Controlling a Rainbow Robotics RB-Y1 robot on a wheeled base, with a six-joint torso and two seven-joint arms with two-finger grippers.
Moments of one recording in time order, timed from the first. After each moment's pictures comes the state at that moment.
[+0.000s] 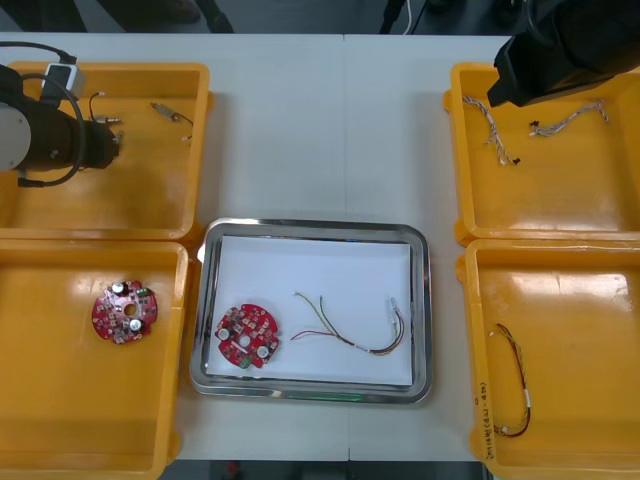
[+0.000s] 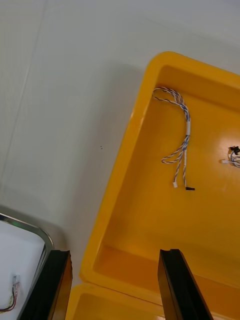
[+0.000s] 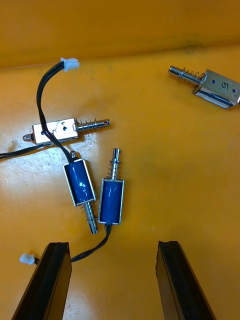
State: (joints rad) right arm -0.93 -0.60 0.01 -1.75 -0.66 1.92 1.41; left arm -0.66 0.95 -0.38 -1.35 0.84 0.91 -1.34
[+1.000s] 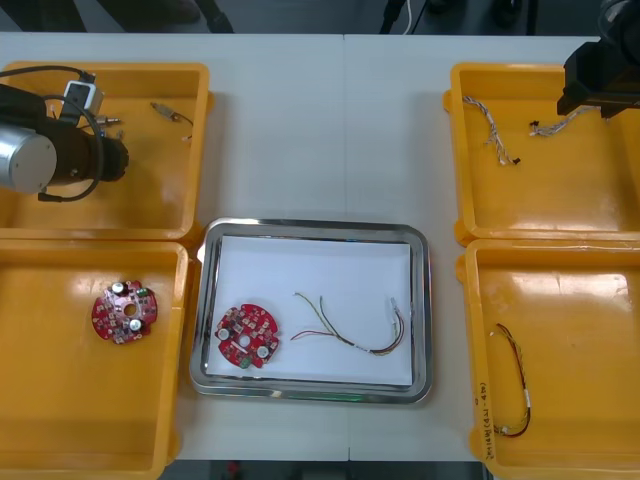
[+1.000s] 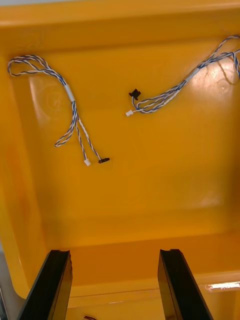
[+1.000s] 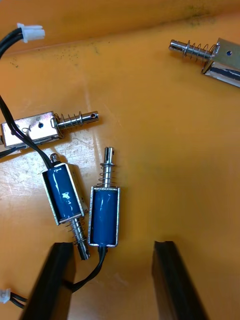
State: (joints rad) right arm -0.98 -0.60 -0.14 -1.40 -0.44 1.92 1.39; left arm -0.67 0.90 -0.44 -1.25 0.79 0.78 -1.40
